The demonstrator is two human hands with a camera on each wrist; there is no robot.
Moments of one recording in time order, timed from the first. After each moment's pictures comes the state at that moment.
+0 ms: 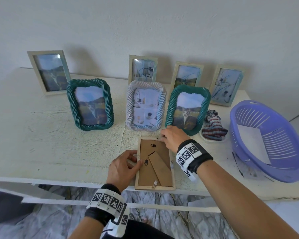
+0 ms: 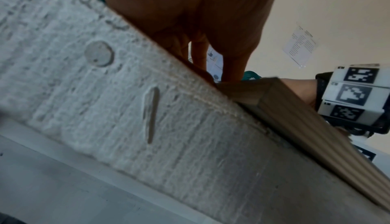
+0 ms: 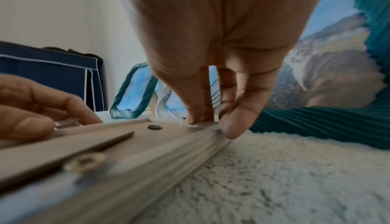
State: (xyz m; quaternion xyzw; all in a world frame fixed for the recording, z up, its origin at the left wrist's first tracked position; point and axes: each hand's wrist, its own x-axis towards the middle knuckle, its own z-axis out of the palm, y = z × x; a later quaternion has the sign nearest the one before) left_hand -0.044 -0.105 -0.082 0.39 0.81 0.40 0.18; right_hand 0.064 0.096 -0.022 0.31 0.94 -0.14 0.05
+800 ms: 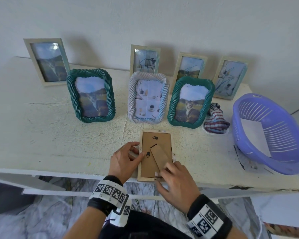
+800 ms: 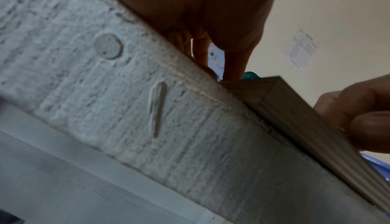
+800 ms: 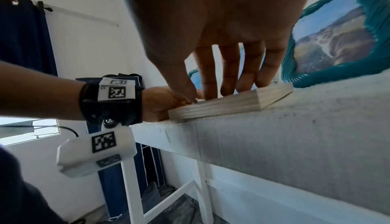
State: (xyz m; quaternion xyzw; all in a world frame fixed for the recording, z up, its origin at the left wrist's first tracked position) left_hand -0.046 -0.105 -0.085 0.40 0.80 0.41 0.18; right_hand 0.151 -0.040 -0.050 0.27 0.95 -0.14 -0.06
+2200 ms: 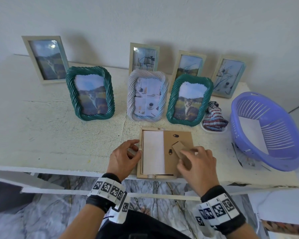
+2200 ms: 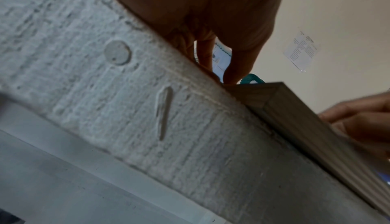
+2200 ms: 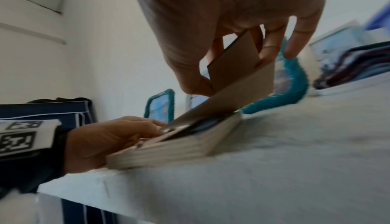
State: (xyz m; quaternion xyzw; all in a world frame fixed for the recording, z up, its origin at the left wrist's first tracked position) left_hand -0.047 -0.109 -0.089 0.41 0.78 0.43 0.19; right_hand 0.173 -0.001 -0.034 0.46 0.88 -0.09 -0.10
